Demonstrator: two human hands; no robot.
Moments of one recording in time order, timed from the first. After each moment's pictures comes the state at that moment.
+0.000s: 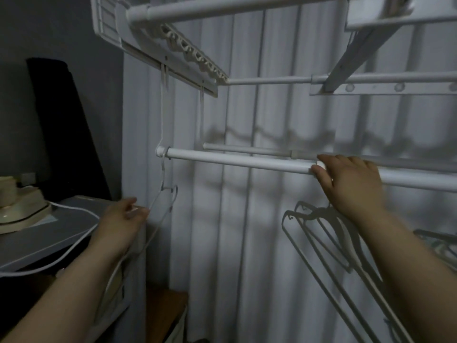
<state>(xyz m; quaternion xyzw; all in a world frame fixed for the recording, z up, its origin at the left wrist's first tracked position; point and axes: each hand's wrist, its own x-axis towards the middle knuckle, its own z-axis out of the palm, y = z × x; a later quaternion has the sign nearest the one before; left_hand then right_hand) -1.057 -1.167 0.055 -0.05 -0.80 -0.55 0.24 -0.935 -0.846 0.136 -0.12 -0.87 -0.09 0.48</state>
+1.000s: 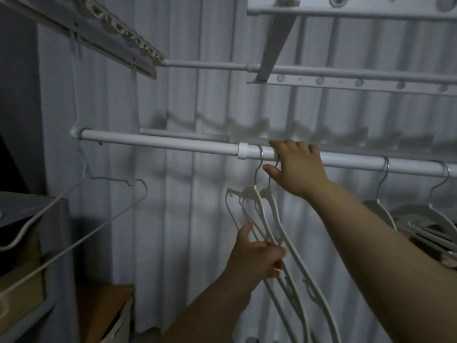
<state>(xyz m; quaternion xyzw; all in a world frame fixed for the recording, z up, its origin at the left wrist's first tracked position) -0.880 -0.906 0.028 -0.25 -0.60 -0.71 -0.27 -0.874 -0.784 0.142 -0.14 -0.91 -0.12 0.37</state>
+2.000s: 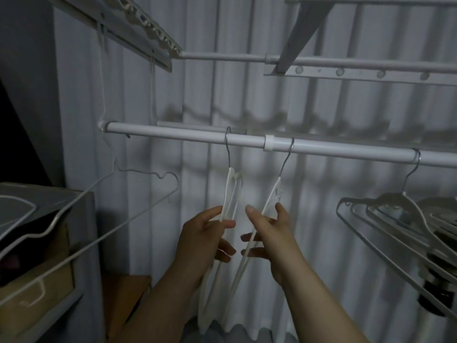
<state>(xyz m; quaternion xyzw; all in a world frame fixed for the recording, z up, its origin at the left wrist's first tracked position) -0.935 -1.018 0.031 -0.23 -0.64 -0.73 -0.06 -0.882 -0.909 0.037 -0.15 -0.68 0.67 0.26</state>
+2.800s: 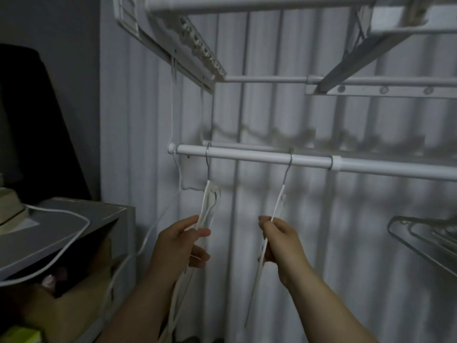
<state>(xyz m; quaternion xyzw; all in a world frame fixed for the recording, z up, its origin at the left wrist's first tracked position) -0.994 -1.125 0.043 -0.16 -0.65 -0.74 -0.03 -0.944 -0.965 0.039 -0.14 -0.67 0.67 0.29</state>
